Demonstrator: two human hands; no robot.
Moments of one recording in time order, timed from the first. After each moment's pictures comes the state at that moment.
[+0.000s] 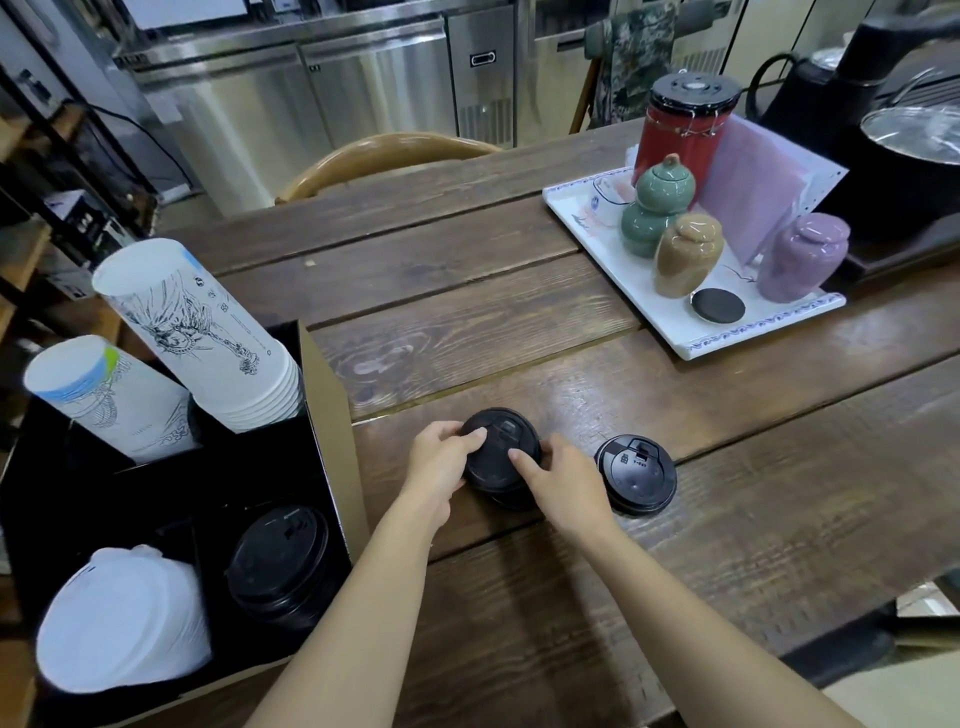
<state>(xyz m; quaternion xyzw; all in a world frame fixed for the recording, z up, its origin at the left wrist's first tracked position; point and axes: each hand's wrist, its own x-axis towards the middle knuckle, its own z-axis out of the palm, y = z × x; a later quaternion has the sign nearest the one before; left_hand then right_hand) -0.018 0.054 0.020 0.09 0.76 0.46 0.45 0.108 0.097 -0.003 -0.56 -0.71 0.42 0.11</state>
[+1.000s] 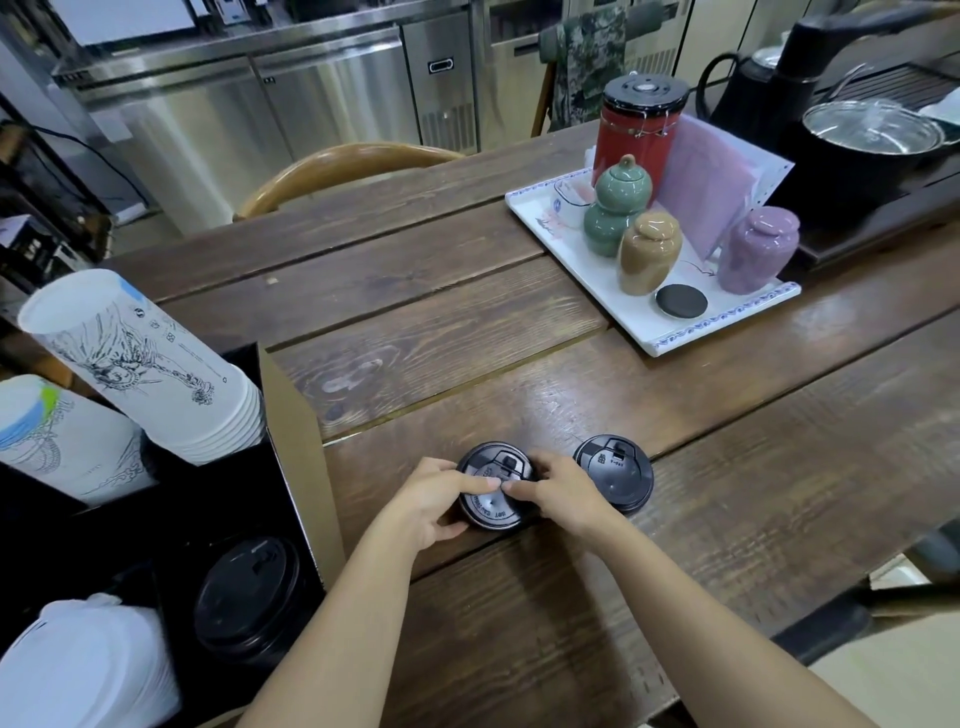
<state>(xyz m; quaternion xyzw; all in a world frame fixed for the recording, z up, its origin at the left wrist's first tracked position) -0.016 0.060 0.001 0.08 0.74 0.34 0.58 0.131 0.118 -0.022 -0.48 -0.63 0.59 0.11</state>
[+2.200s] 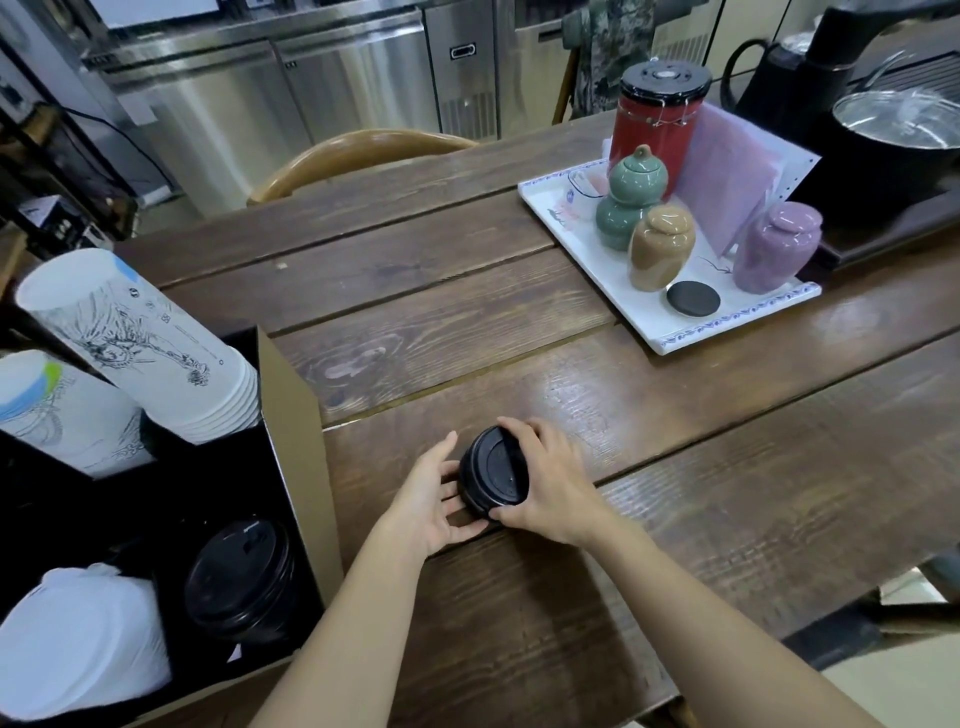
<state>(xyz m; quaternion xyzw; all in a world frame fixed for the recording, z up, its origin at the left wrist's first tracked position) -0.001 0.052 -0.003 -0.06 0.63 0.47 0.62 0.140 0.120 -0.020 -0.37 -0.87 0.32 0.08</state>
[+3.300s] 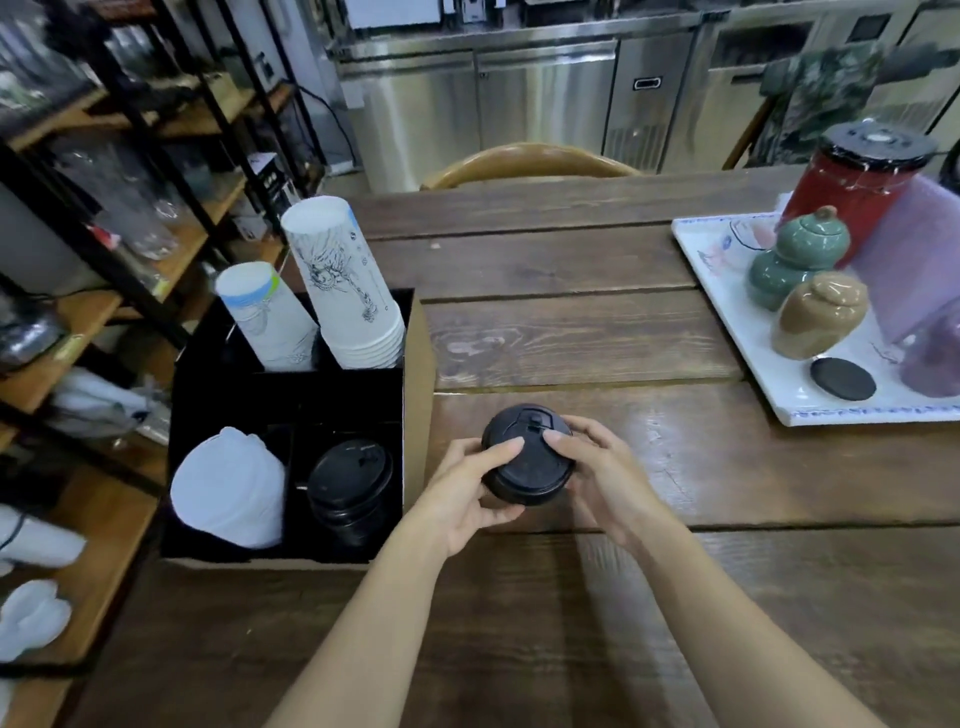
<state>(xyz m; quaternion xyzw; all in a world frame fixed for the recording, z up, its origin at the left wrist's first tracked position) -0.002 -0.009 0.039 -0.02 0.61 0.61 0.51 0.102 0.112 0.022 -0.35 -0.49 0.79 0.15</state>
